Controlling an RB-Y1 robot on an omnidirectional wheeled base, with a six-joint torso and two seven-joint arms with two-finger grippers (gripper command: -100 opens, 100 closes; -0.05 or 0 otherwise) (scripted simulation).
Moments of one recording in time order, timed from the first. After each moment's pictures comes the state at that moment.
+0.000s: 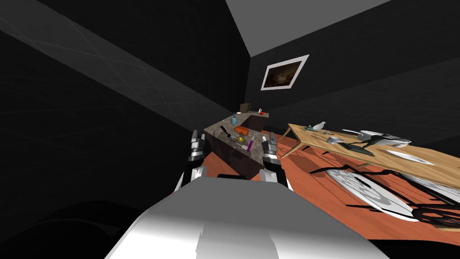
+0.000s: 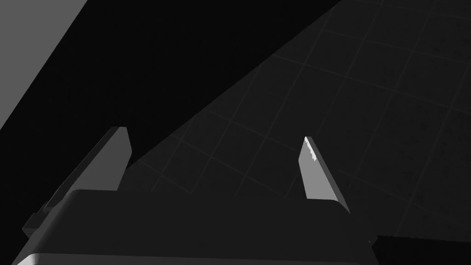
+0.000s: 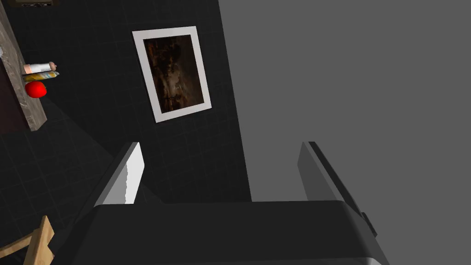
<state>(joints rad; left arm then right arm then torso) 0.52 -0.02 -0.05 -2.22 0.09 -0.44 -0.09 0.50 0.04 0.07 -2.20 -0.05 -0.38 0.10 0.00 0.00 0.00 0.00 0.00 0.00</state>
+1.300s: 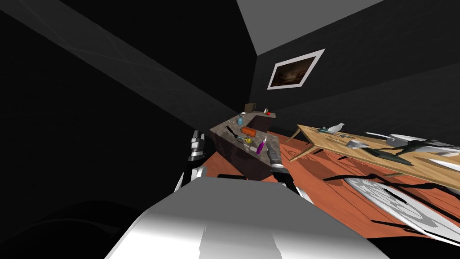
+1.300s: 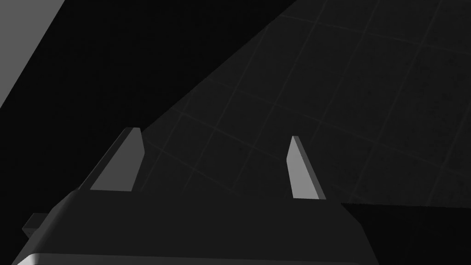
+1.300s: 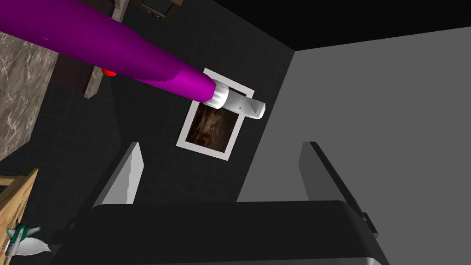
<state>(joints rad) 0.52 -0.02 -0.05 -2.22 0.09 -0.44 -0.09 0.63 -0.17 -0.05 -2.09 0.09 -0.24 0.19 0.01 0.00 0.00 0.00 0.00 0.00</state>
